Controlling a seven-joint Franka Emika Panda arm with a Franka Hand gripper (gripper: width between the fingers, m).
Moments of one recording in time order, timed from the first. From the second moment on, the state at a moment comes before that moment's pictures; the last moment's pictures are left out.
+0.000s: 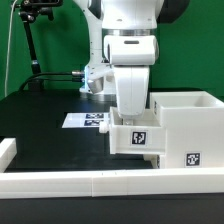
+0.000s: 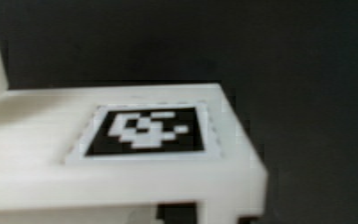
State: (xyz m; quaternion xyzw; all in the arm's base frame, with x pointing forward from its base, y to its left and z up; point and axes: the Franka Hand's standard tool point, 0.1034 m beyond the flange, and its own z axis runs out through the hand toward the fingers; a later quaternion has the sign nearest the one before) arm 0.537 0.009 0.059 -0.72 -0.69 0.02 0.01
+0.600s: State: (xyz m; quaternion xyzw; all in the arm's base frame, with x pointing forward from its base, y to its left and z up) arm 0.536 0.011 0.058 -0.72 -0.69 0.02 0.01
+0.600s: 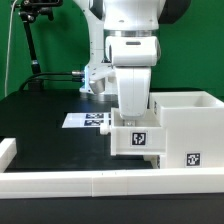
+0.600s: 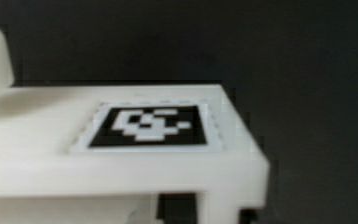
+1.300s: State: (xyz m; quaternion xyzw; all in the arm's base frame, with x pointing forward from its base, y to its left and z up) arm 0.537 0.007 0.058 -0.70 -0.71 0.02 0.00
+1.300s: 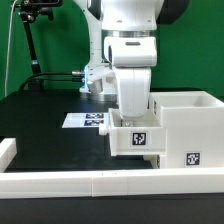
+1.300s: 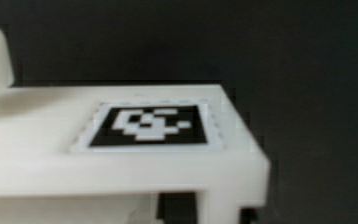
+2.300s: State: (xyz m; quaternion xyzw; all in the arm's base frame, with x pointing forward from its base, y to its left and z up) arm 0.539 0.006 0.055 -0.67 -0.74 0.01 -0.01
